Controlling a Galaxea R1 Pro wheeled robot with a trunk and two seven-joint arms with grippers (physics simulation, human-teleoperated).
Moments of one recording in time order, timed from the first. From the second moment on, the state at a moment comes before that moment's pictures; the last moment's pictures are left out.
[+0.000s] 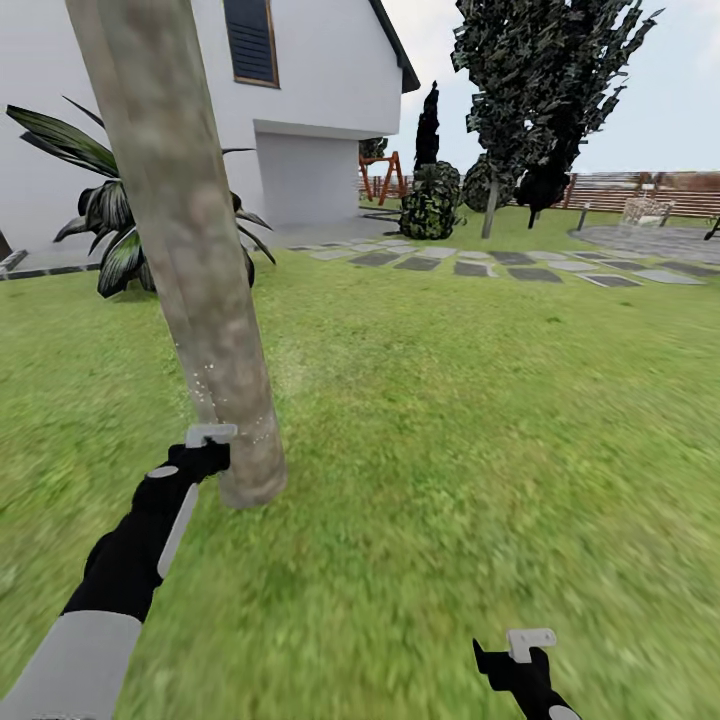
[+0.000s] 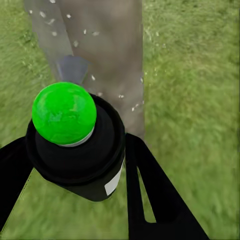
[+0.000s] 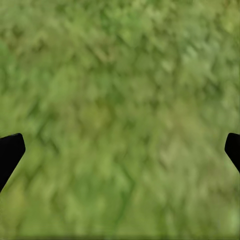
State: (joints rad) left arm -0.63 0.09 0.01 -1.22 0.02 0.56 0.10; right arm -0.49 -0.06 -0.26 -0.09 0.26 -0.41 0.05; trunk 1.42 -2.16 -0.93
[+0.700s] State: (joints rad) left arm -0.66 0.20 0.06 -1.36 0.03 0.74 -0.06; right arm -0.49 -0.06 -0.26 -0.09 0.26 -0.41 0.05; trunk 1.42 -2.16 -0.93
